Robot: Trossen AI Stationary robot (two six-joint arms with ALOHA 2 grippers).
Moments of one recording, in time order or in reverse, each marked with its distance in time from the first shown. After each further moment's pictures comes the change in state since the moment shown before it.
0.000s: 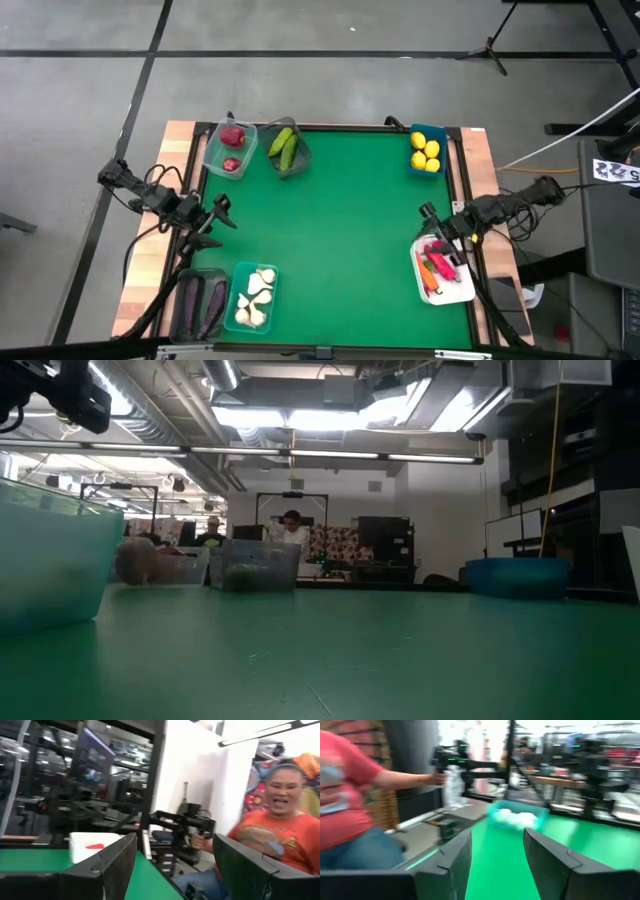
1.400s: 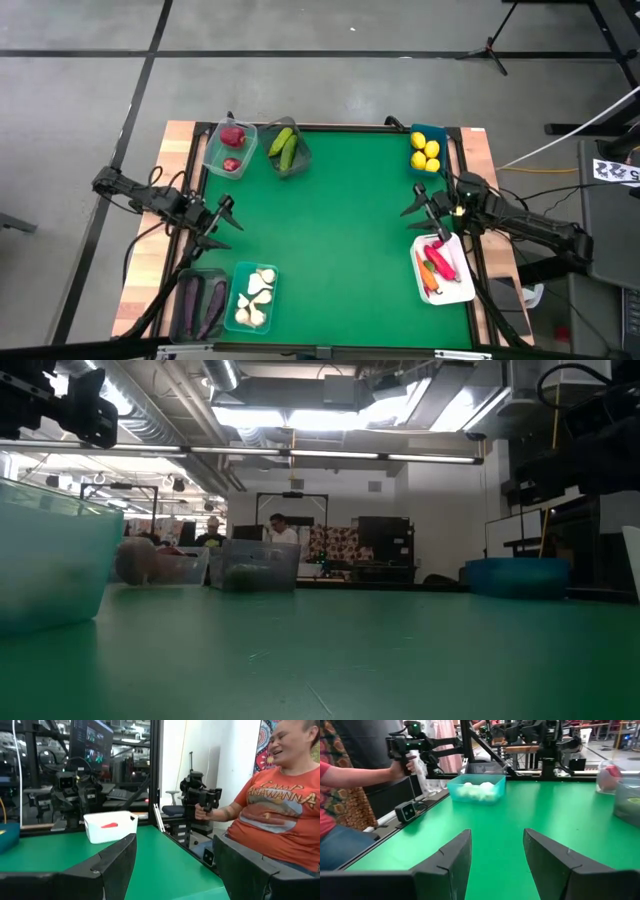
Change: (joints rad) left arm 0.124 0.000 -0.002 -0.148 0.132 0.120; right arm -0.836 0.203 -0.001 0.035 -0.679 0.025
